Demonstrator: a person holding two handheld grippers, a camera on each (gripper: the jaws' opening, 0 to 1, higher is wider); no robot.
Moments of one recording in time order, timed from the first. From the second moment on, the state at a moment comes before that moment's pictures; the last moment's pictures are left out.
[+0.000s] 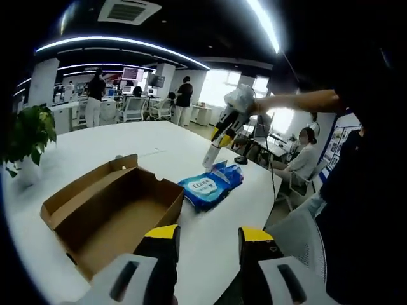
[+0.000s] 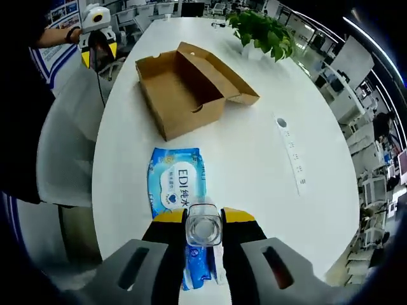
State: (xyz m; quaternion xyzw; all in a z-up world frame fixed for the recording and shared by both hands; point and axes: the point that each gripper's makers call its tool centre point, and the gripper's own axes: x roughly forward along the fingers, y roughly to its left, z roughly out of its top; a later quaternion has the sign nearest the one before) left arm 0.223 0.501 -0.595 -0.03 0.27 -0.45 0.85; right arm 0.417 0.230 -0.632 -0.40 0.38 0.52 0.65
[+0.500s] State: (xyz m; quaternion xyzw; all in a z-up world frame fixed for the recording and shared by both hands) left arm 0.217 0.525 -0.599 -0.04 0.27 -0.40 0.87; right arm 0.444 0.216 -0.667 -0.43 0.41 0.52 0.62
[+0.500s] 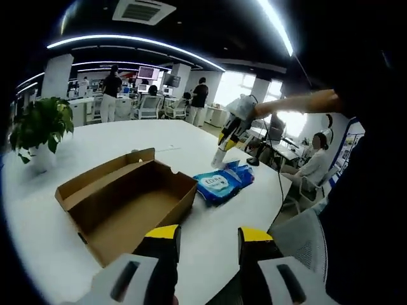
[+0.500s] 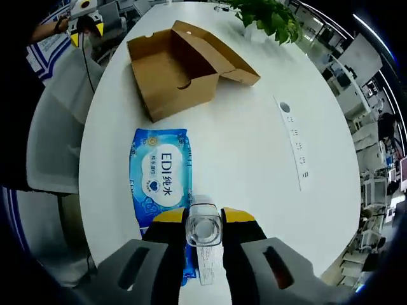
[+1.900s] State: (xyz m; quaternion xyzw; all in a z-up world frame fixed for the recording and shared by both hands) left arm 0.221 0.528 -0.603 -0.04 0.29 -0.38 0.88; right arm 0.445 0.204 -0.709 -0.45 0.44 0.52 0.58
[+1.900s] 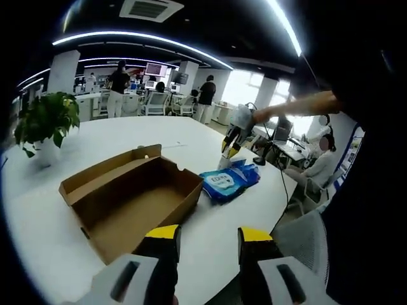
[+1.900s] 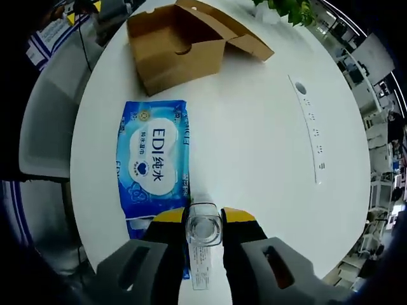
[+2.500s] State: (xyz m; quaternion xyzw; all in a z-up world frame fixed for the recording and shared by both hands) left arm 0.225 0.529 -0.605 -0.04 0.29 -0.39 0.87; right arm 0.443 0.204 -0.711 -0.45 0.45 0.53 0.57
